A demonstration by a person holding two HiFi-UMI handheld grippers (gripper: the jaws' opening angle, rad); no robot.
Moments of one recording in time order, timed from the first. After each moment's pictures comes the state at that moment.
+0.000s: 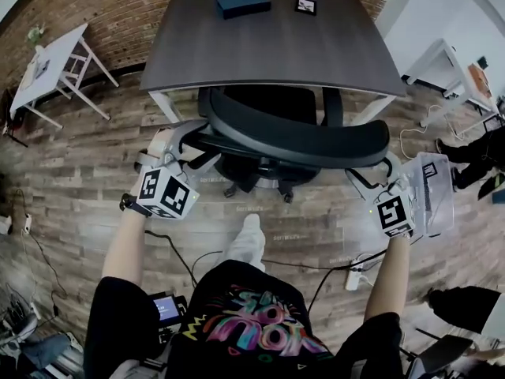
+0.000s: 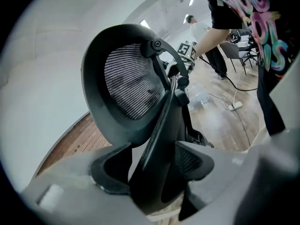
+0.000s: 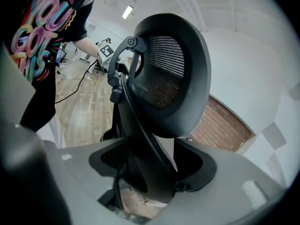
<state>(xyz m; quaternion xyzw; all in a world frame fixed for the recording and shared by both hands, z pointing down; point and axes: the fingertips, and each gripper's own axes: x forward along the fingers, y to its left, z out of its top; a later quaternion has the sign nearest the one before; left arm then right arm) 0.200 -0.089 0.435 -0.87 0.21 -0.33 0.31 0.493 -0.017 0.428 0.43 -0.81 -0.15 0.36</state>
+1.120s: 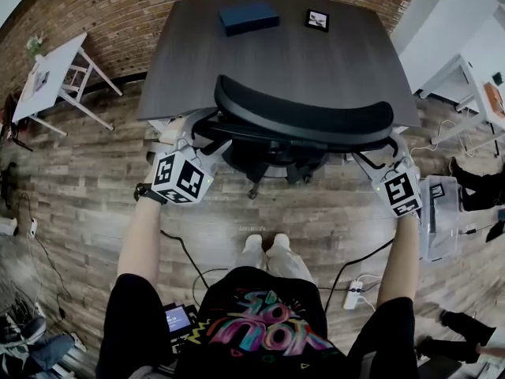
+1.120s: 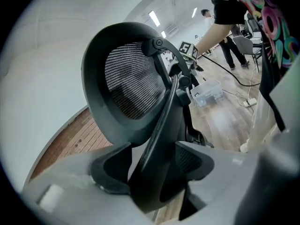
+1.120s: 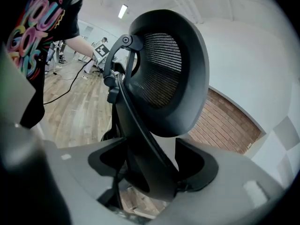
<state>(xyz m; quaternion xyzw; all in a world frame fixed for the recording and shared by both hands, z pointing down) 0.243 -0.259 0.437 -0.86 0.25 -0.34 0.29 0.538 -0.207 0.423 0.42 -0.83 -0.15 0.35</state>
